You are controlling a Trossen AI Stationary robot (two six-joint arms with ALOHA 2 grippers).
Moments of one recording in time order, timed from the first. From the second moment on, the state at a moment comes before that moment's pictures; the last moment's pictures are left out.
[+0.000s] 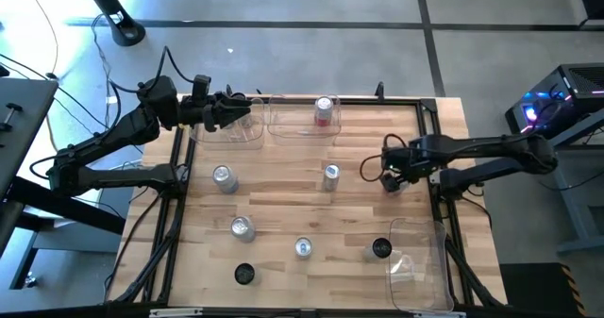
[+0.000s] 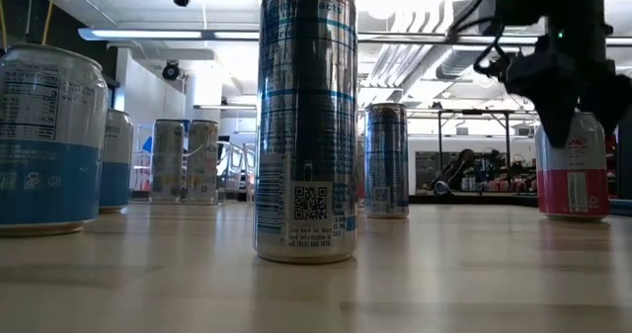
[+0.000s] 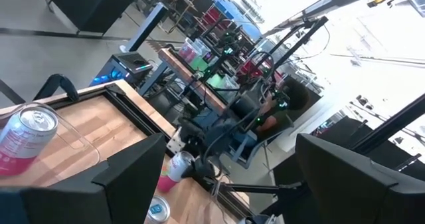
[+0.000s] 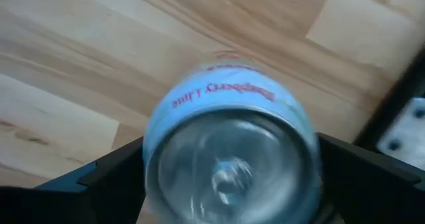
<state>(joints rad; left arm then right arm) 0.47 0.85 0.96 -0.11 0.30 -0.72 -0.08 1.11 0.77 -1.18 0.00 1.05</state>
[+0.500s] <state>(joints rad) 0.47 0.85 0.96 -0.11 0.29 -0.75 -0.09 1.11 0.69 -1.03 0.01 1.07</state>
